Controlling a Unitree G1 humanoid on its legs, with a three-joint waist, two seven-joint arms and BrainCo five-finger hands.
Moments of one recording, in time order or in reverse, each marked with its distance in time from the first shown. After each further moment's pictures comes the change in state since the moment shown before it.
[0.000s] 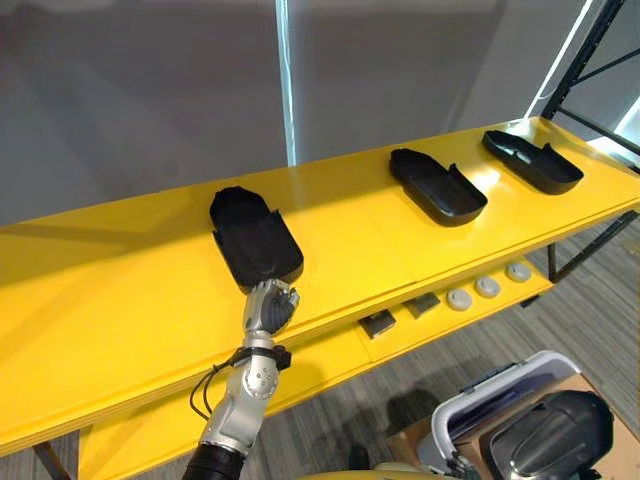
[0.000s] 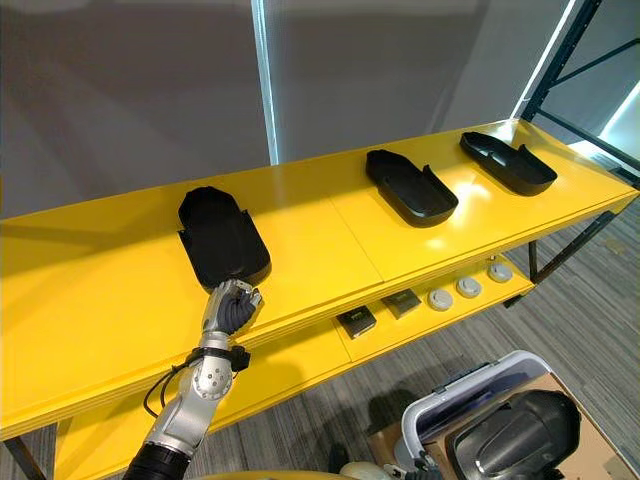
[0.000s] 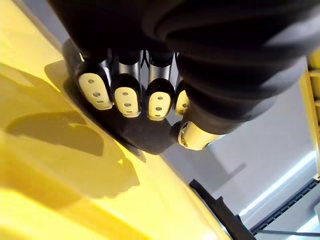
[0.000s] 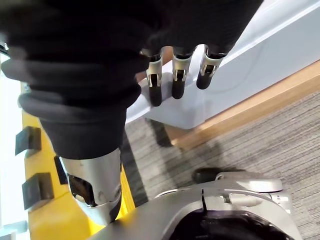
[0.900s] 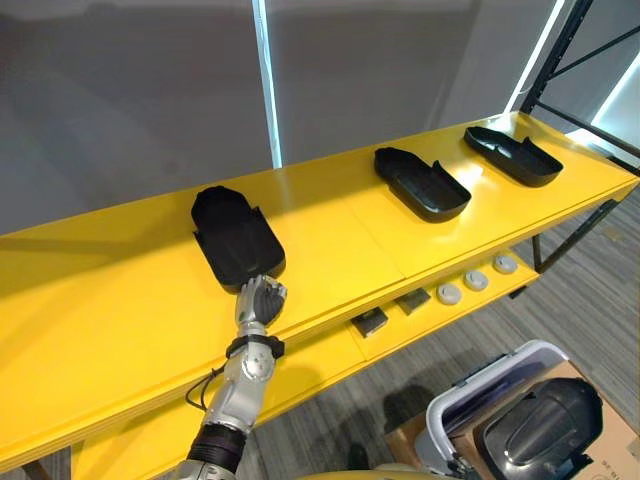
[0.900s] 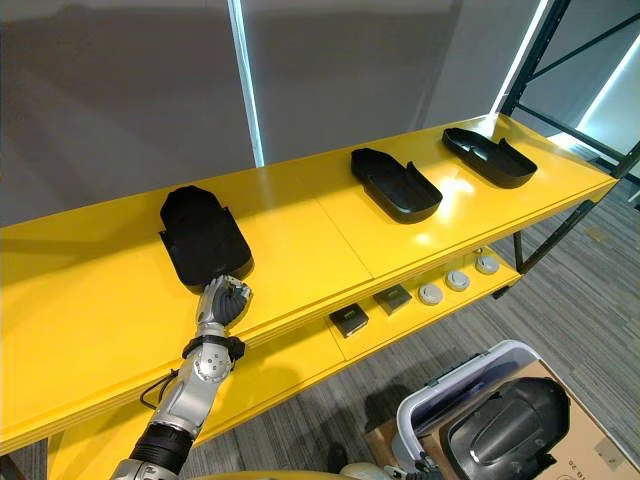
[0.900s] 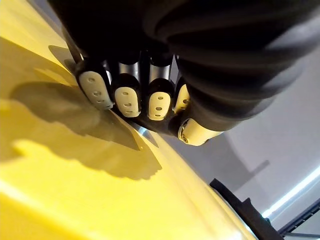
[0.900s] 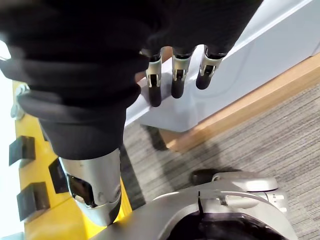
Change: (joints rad) left arm -0.099 -0.001 0.107 0.093 0.001 0.077 0.042; right arm 0.002 0.000 -0.002 0.000 -0.005 0.010 0.000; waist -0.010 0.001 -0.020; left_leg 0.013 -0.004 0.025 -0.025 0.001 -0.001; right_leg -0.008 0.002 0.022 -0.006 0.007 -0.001
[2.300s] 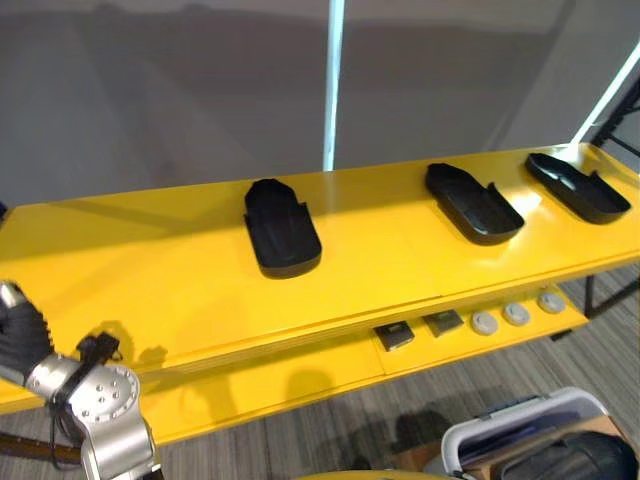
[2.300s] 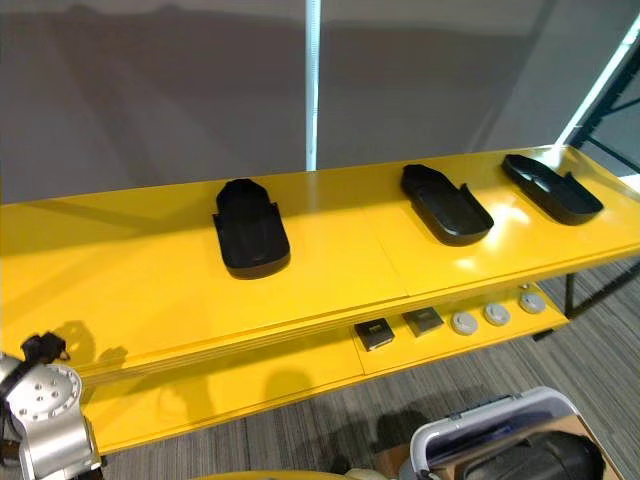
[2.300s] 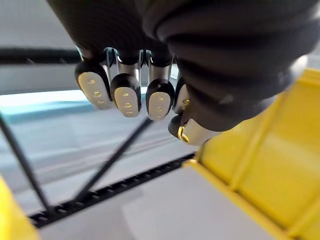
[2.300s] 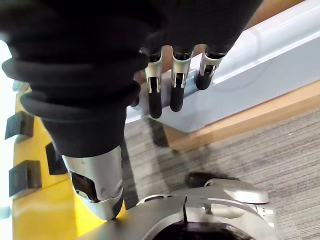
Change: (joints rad) left arm 0.376 -0.182 0.726 -0.278 -0.485 -0.073 0.363; right arm -0.018 0.013 -0.023 -0.014 0.013 0.001 -0.030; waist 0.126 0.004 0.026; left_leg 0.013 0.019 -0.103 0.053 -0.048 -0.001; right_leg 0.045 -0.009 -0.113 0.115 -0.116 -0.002
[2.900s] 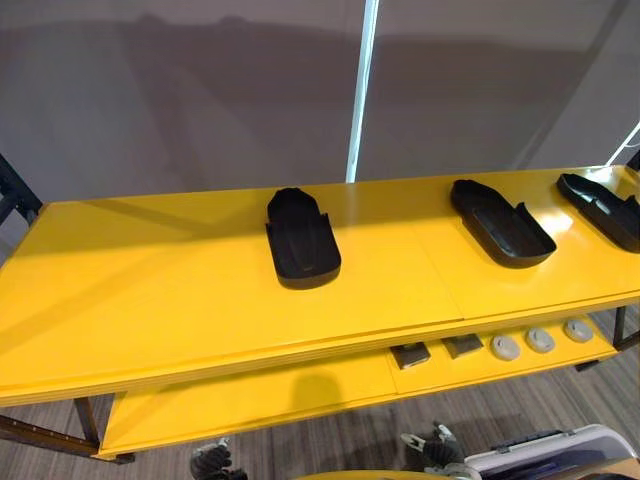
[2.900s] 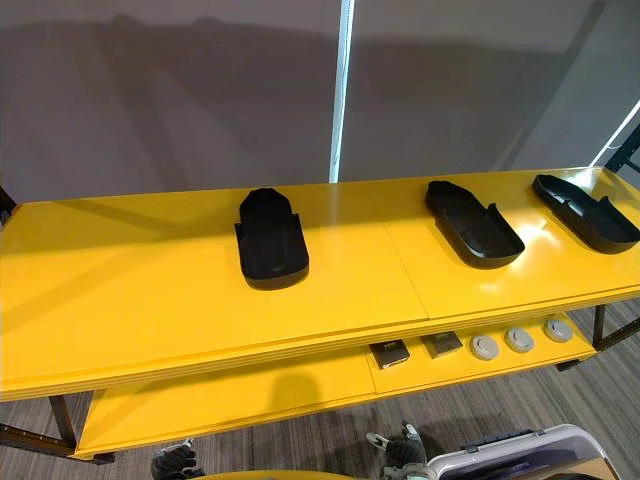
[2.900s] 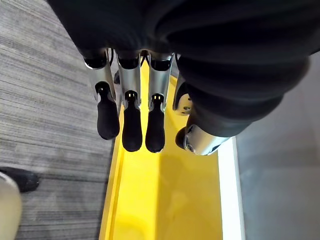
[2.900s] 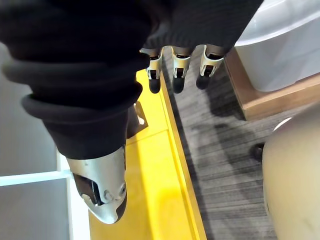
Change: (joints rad) left arm -0.027 0.070 -0.420 0.758 -0.094 -0.008 -0.456; right arm -0.077 0.051 0.011 -0.023 0.028 0.008 -0.015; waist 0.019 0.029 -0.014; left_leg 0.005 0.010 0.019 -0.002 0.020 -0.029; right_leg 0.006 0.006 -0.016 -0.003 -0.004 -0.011
